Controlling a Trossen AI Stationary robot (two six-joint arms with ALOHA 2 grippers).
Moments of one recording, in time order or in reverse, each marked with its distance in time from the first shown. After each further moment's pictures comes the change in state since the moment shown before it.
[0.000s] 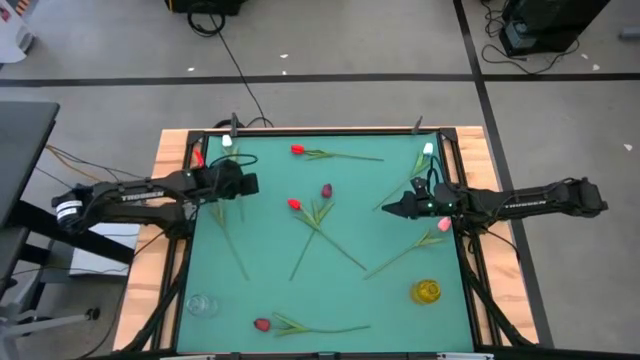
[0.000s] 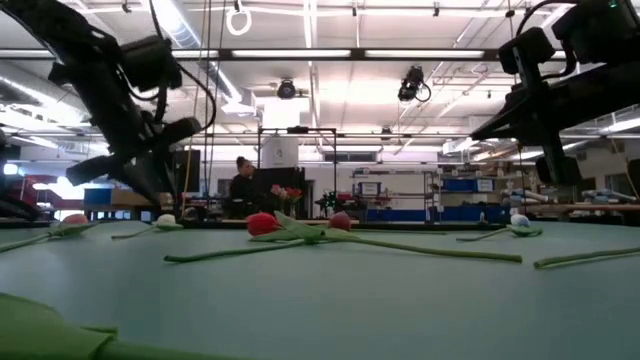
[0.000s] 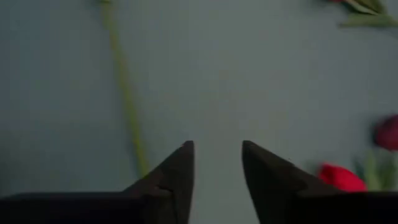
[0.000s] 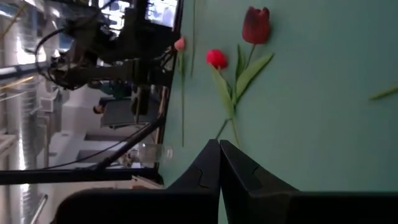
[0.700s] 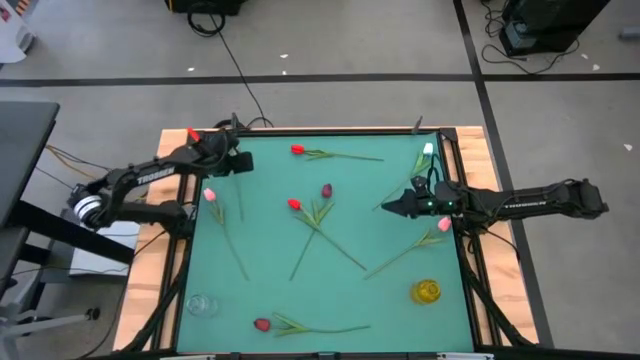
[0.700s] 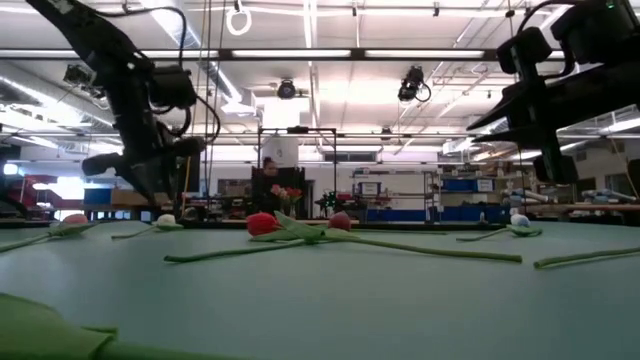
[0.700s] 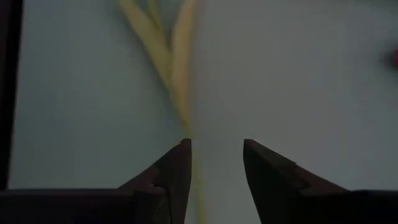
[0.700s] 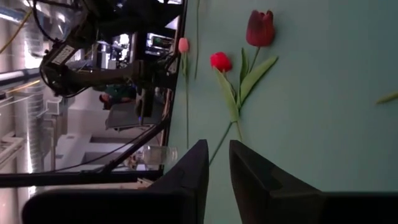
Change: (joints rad) left arm 0.379 0.214 0.170 -0.082 0.035 0.351; right arm -0.028 0.000 0.000 0.013 -0.012 0.007
